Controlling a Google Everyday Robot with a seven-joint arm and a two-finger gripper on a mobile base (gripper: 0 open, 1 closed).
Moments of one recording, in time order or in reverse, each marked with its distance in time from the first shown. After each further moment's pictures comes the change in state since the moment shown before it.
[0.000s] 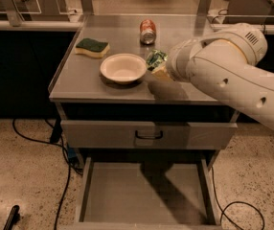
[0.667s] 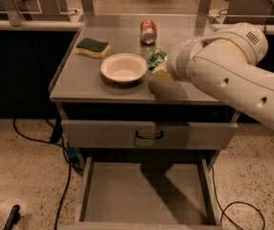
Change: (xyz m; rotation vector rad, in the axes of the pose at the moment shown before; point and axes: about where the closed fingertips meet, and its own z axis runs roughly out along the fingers) arm 0.000 0.000 0.000 0.000 0.000 0.000
